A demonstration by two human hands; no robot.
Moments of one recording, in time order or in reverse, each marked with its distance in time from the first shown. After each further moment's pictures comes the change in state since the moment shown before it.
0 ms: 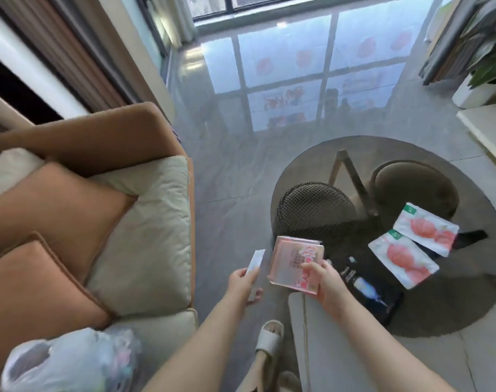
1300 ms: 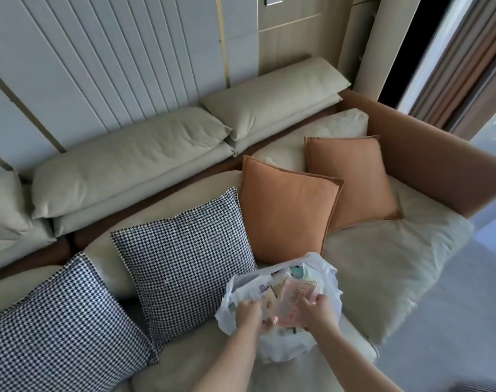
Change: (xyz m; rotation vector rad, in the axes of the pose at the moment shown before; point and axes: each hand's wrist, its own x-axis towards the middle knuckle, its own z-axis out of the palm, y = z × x) left_hand -0.118 -0.247 -0.506 -0.916 0.625 -0.193; right_hand -0.188 0.334 0.474 -1.390 -0.438 -0.184
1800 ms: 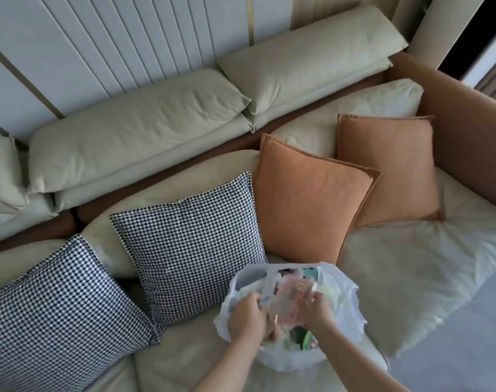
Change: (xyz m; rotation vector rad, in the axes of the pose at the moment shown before) left_hand 0.027 0.014 -0.001 0.822 0.251 0.350; right_hand 0.077 -0.011 0.031 -0.159 -0.167 0.036
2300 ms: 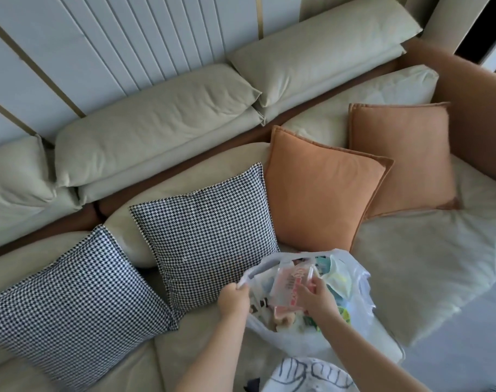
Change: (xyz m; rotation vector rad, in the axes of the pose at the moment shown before) left_hand 0.006 -0.038 -0.029 -0.414 0.056 -0.331; right_hand -0.026 -0.005 0.014 0.041 -0.082 -0.124
